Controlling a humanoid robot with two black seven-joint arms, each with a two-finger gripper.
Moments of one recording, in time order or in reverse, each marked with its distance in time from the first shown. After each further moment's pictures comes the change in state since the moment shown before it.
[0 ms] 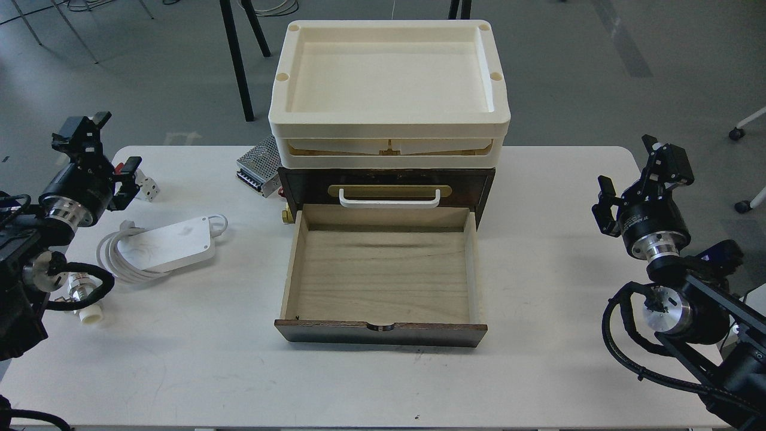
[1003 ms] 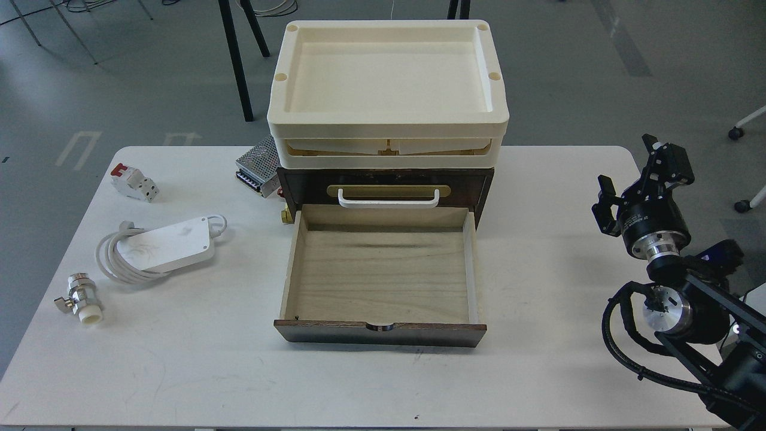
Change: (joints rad) left arm -0.393 0.270 0.138 0.091 0.245 0.000 0.000; right arm 0.000 0.000 0.001 0.002 0.002 0.000 0.000
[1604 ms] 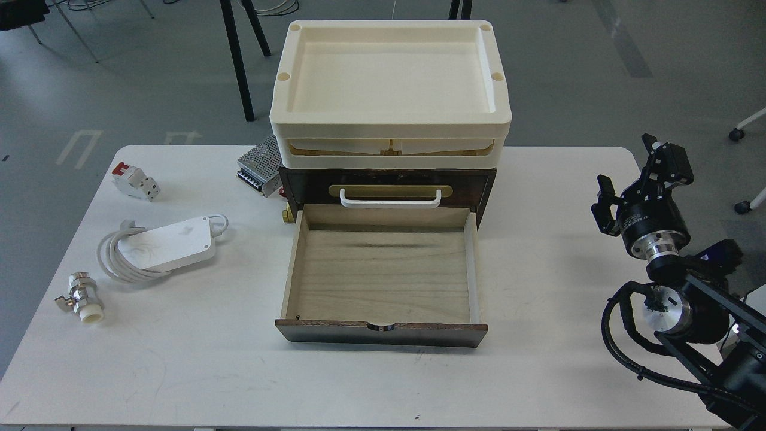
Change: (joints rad) left arm -0.203 0.018 0.270 -0.116 1.047 0.183 0.000; right arm 0.000 0.000 0.000 0.002 0.000 0.002 0.000
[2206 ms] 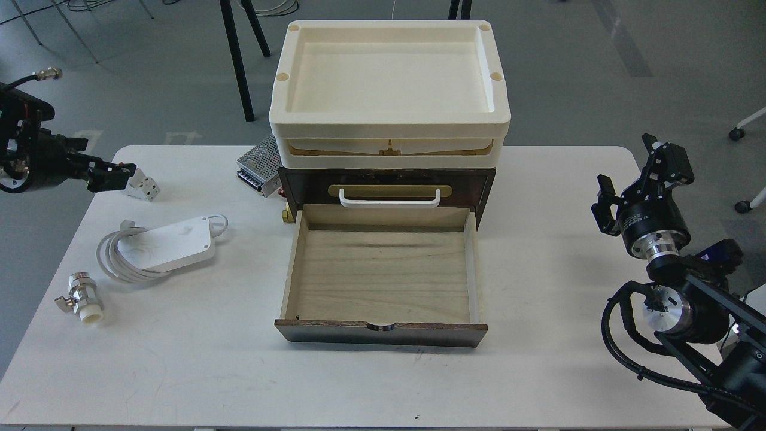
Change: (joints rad) left arm 0.199 0.077 0.297 -0.330 0.252 0.219 0.000; right arm 0.000 0.000 0.000 0.000 0.000 0.001 0.000
